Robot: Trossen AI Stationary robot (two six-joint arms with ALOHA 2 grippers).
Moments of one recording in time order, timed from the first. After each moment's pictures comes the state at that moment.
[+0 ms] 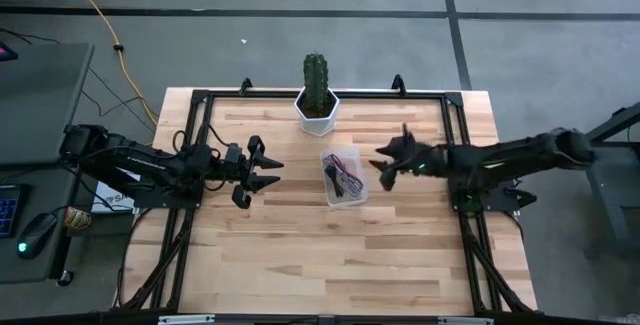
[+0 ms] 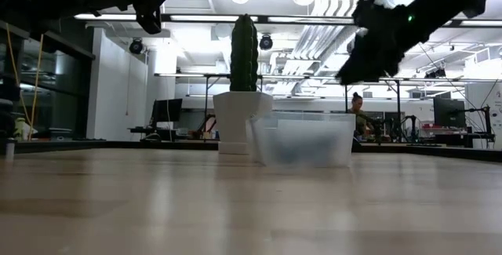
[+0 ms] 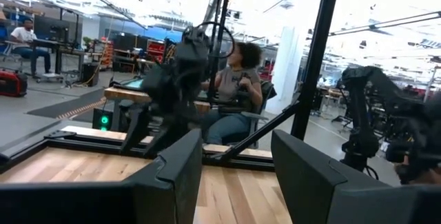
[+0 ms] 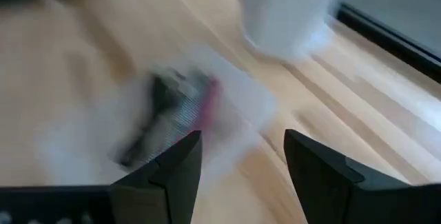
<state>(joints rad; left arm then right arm) 0.06 1.01 0.24 0.98 0.03 -0.17 -0.01 1.04 0.52 -0.07 0.37 0.35</state>
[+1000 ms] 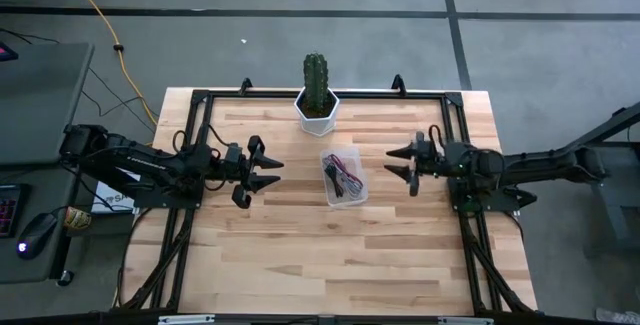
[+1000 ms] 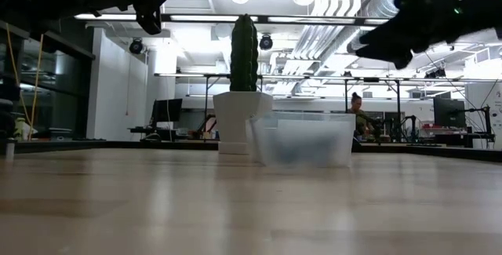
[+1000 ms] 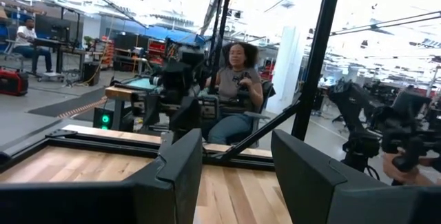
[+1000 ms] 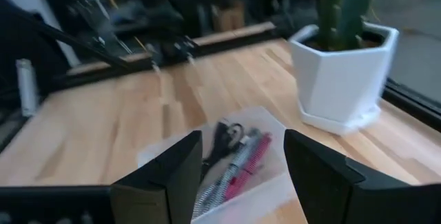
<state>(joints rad) 0.06 1.01 0.24 0.98 0.03 -0.17 -0.04 0.60 0.23 0.19 0.14 0.17</state>
